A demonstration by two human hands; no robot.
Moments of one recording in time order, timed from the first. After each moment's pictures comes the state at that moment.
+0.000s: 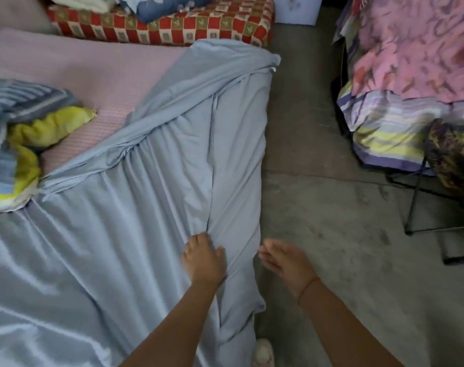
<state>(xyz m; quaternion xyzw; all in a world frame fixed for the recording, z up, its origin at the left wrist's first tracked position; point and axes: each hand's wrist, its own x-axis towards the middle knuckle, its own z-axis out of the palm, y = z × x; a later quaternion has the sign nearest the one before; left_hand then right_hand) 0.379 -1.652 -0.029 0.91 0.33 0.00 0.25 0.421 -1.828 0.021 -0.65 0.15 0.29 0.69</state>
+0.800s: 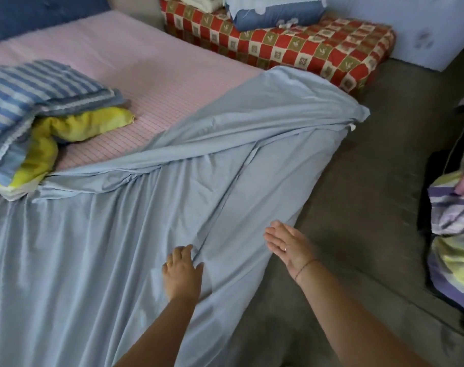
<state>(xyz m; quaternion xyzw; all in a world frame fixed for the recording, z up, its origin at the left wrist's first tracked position) 0.619 -1.609 -0.044 0.83 0.52 0.02 0.20 0.808 -1.737 0.040 -0.63 0.04 0.42 0.66</state>
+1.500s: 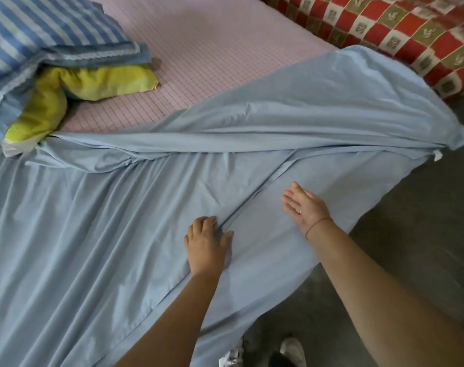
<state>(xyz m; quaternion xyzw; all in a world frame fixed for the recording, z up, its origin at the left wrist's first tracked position) 0.776 -1.552 -0.071 0.73 0.61 0.17 0.26 0.995 -1.579 -0.015 -0.65 0.00 0.47 0.60</state>
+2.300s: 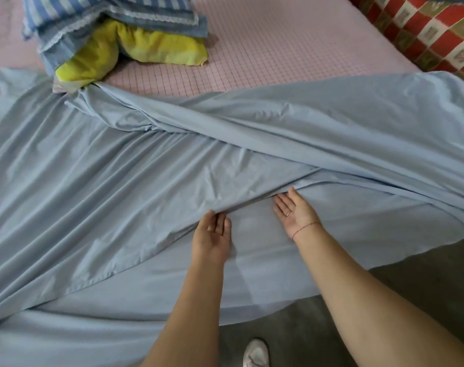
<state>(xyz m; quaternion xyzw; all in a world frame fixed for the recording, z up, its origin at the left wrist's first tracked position) 0.855 -1.552 -0.060 -0.18 0.46 0.53 0.69 1.032 -1.523 -0.068 -0.57 0.03 0.62 0.54</state>
